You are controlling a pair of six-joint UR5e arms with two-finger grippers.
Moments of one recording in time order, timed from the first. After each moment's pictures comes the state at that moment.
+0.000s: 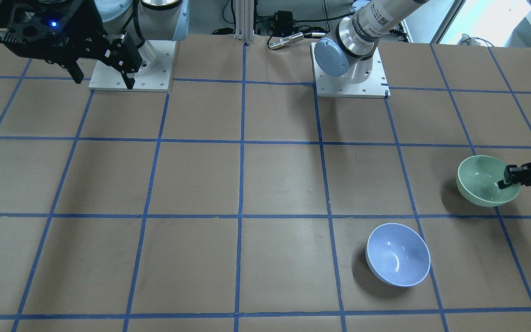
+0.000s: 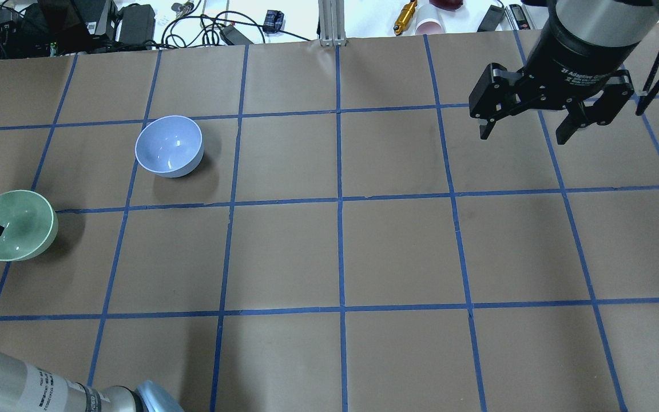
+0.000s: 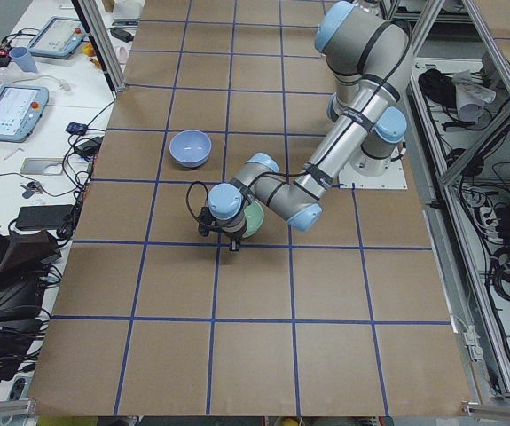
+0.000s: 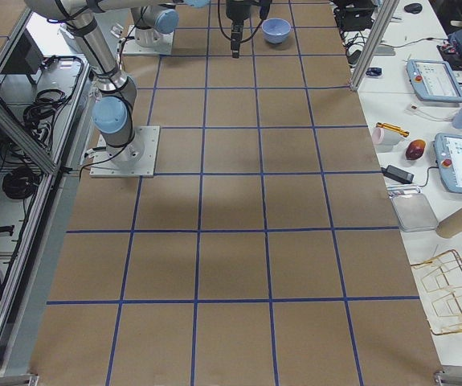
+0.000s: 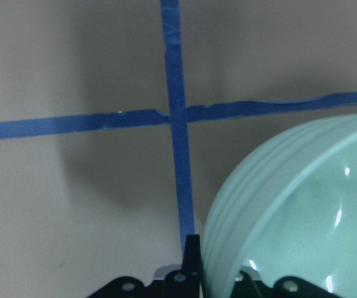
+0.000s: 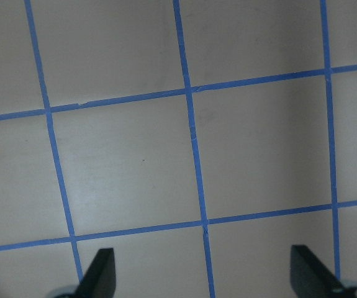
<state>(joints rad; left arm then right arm) -0.73 -2.01 -1.67 -1.18 1.55 0.93 1.58 -1.67 1.55 -1.46 -1.56 0.13</state>
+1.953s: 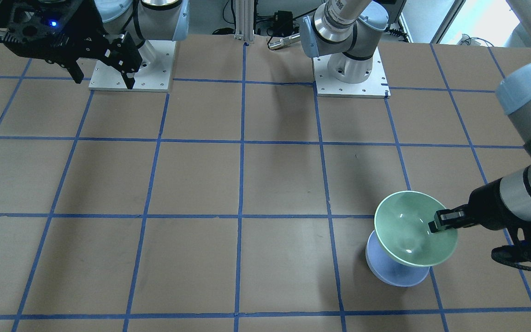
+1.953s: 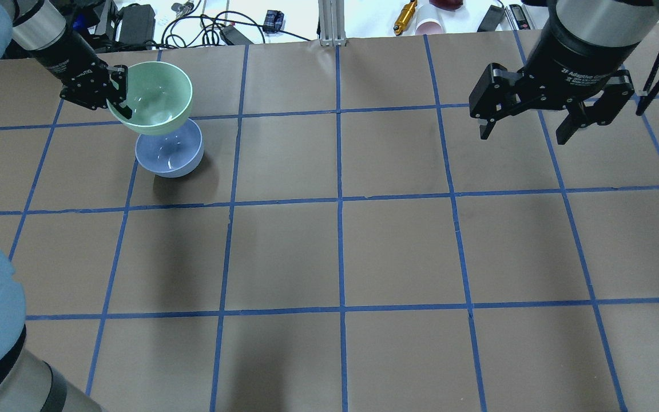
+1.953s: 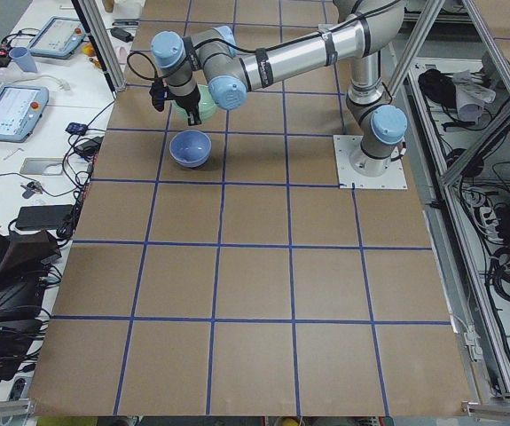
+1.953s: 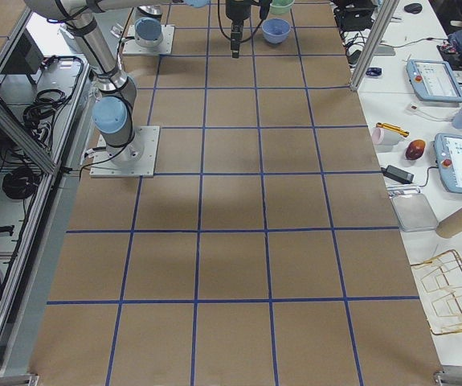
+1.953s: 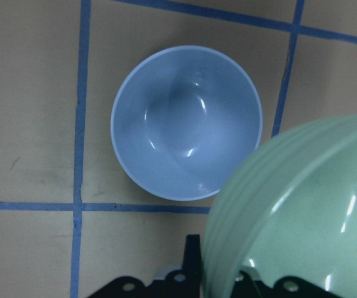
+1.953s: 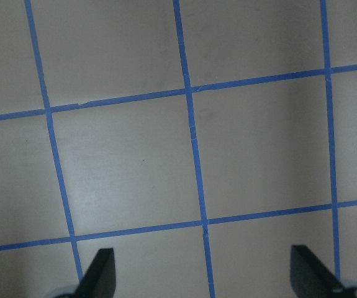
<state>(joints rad) -1.27 -2.03 -1.28 -1.53 1.42 0.20 1.58 -1.67 1.55 -1.46 -1.56 0.13</state>
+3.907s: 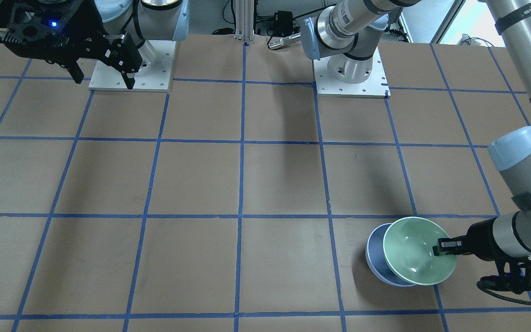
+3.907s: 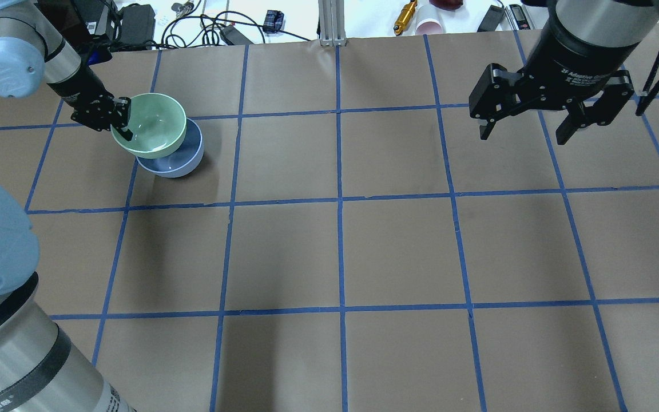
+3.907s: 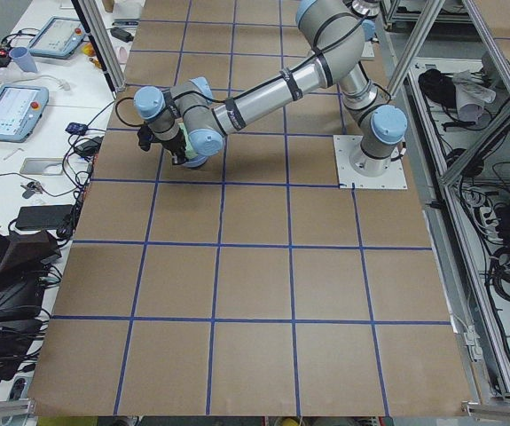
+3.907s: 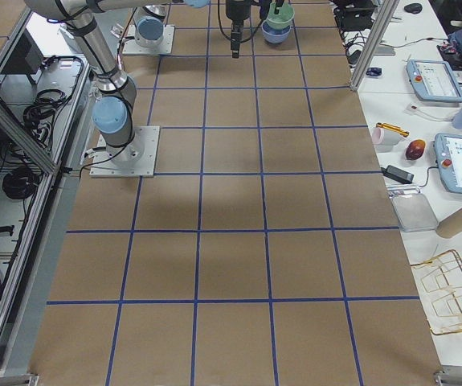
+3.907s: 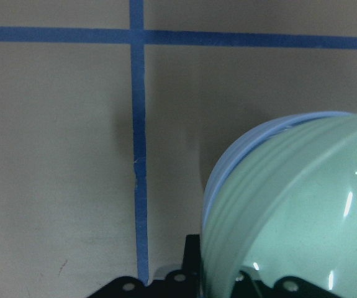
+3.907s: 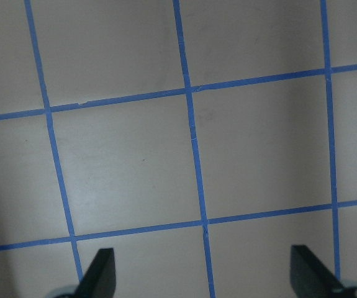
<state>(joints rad) -1.22 -2.17 -1.32 -1.39 1.46 0.34 1.58 -1.67 1.55 -1.46 -1.56 0.13</state>
